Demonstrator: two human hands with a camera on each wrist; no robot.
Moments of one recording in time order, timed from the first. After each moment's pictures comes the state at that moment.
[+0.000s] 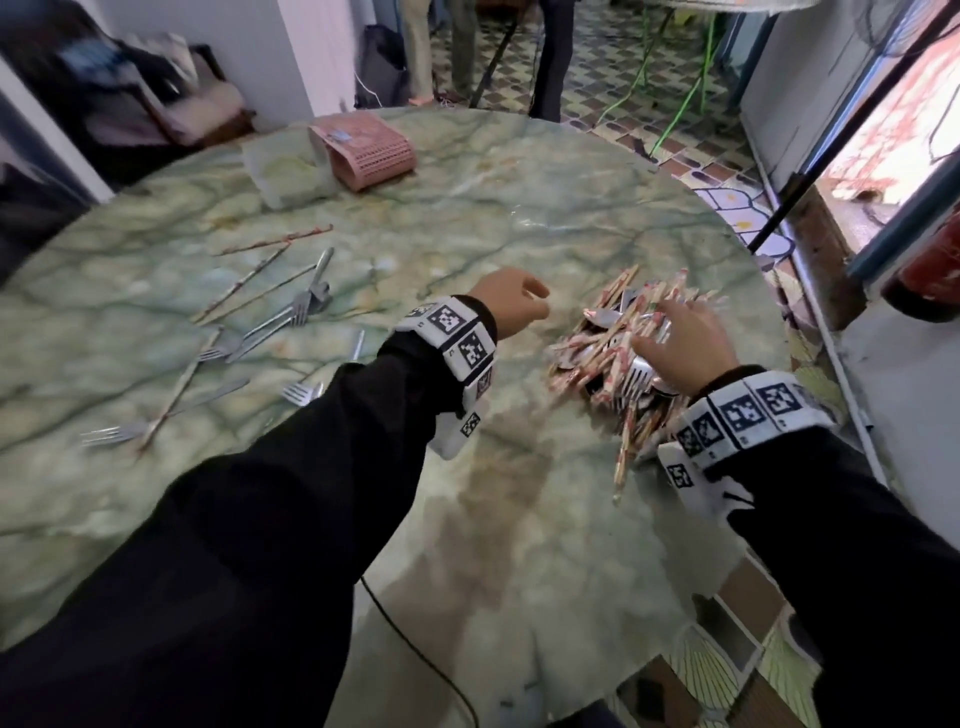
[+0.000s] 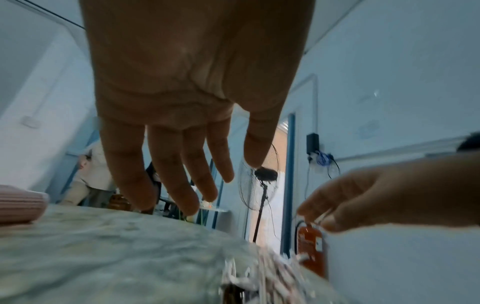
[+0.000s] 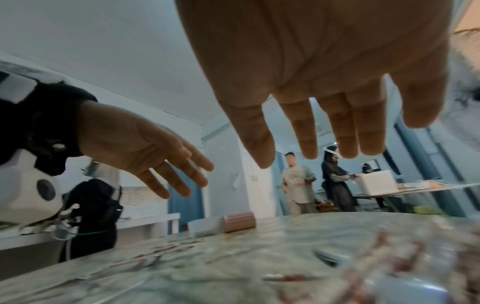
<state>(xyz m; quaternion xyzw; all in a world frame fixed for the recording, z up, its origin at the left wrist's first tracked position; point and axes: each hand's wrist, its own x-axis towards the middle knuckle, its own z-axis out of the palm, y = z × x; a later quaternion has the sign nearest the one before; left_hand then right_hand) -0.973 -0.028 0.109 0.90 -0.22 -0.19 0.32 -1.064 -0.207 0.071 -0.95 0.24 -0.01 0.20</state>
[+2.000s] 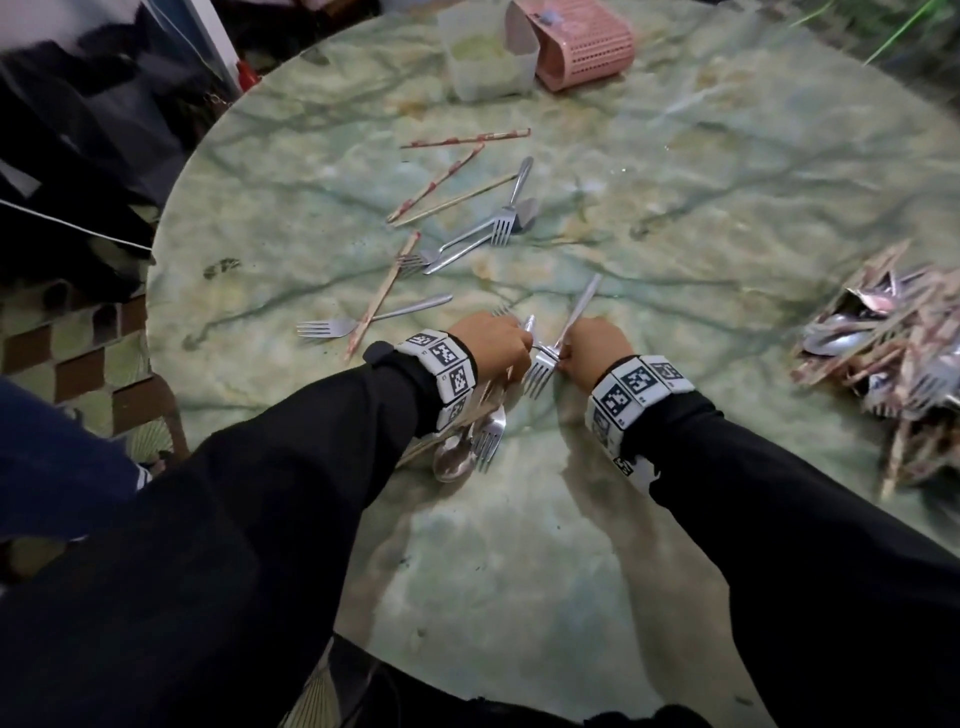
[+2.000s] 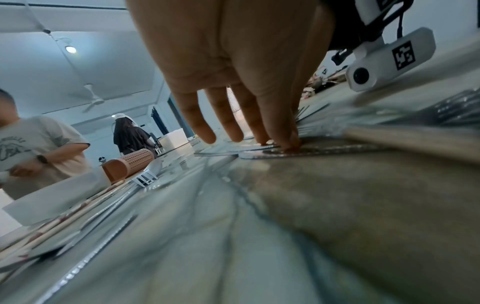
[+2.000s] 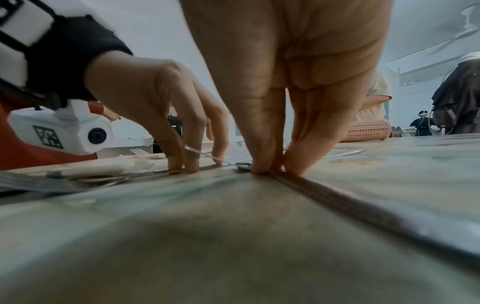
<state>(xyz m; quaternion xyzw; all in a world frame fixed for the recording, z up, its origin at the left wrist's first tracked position) -0.937 0.236 -0.003 0.87 -0.44 -0.16 -0.14 -0.963 0.095 -0.009 -0.98 0.00 0.17 0.06</state>
